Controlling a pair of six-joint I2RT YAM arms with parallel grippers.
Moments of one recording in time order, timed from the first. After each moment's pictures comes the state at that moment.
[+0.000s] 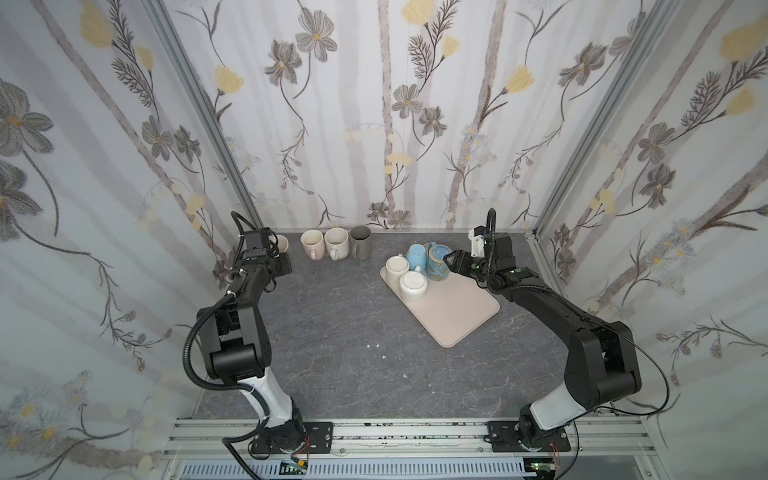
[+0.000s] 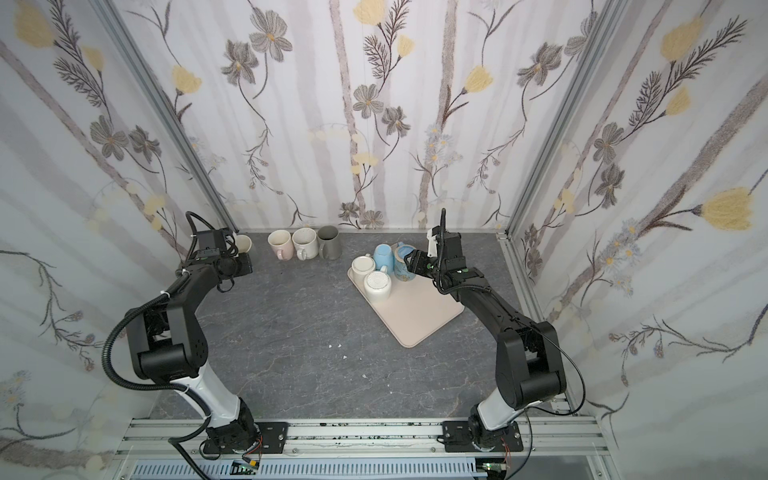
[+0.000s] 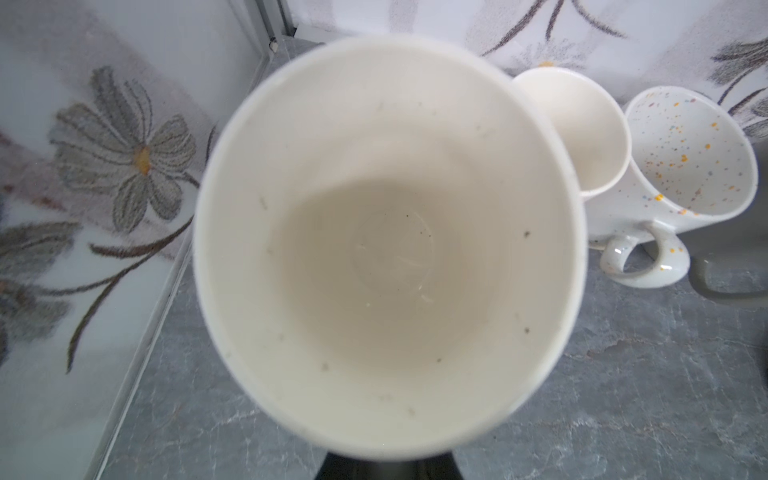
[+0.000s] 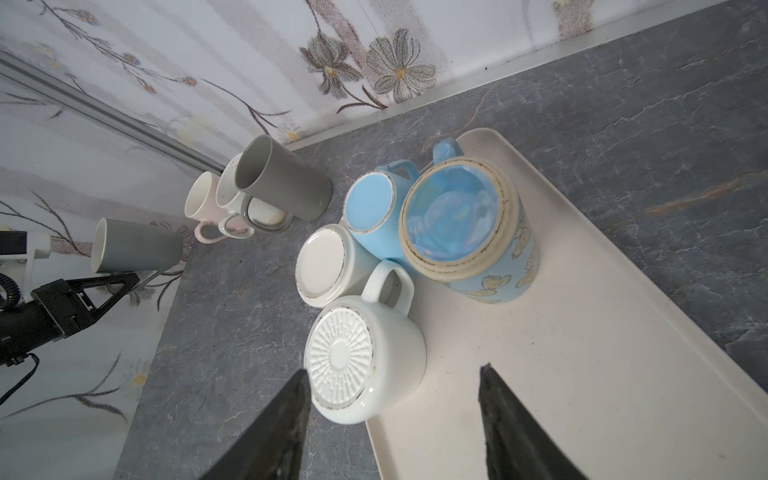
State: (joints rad) left arm 0.22 1.83 1.38 -0.37 0.10 -0.02; right arm 0.27 1.60 1.18 -0.17 -0.29 0.50
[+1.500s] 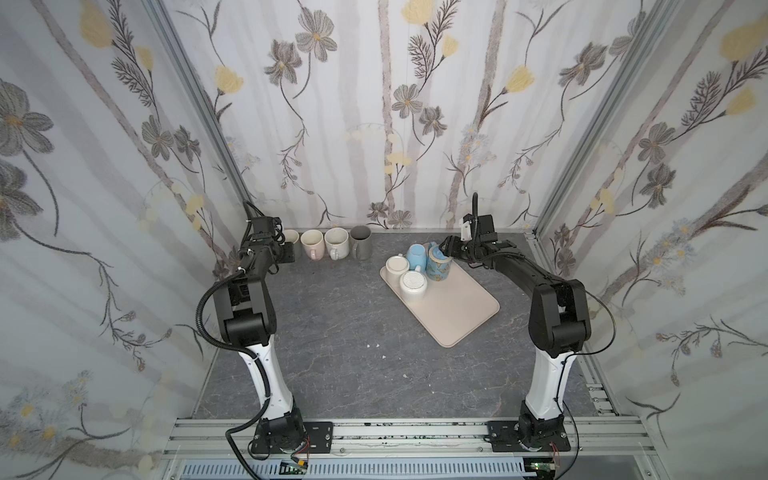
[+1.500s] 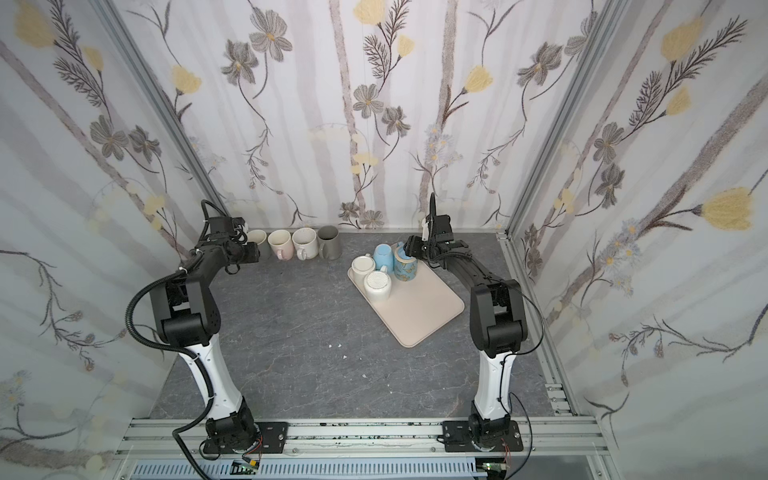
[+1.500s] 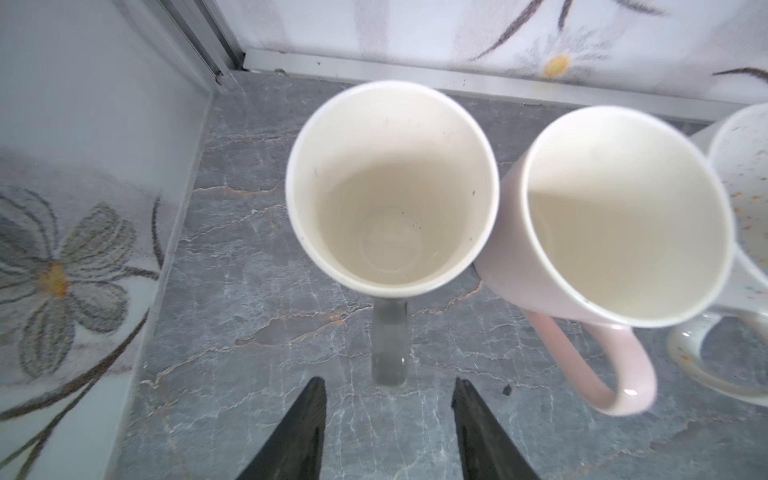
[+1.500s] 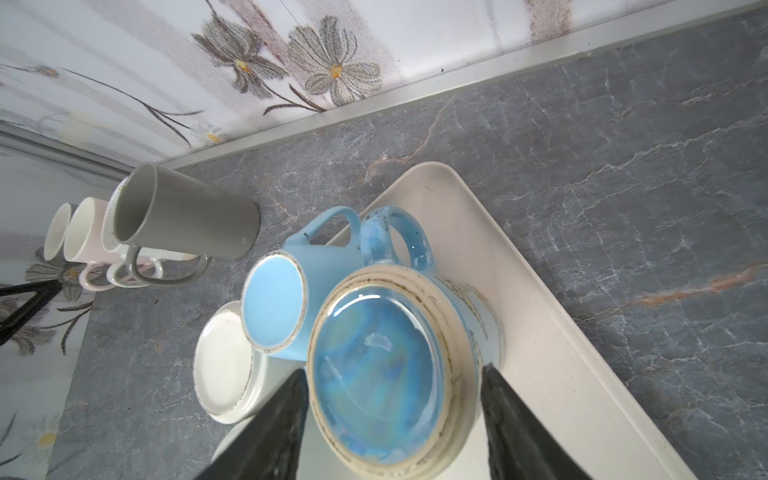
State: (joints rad) left arm 0.20 2.07 1.67 -0.46 0.12 0.08; right arm 0.24 2.02 1.60 -0.34 -0.26 0.43
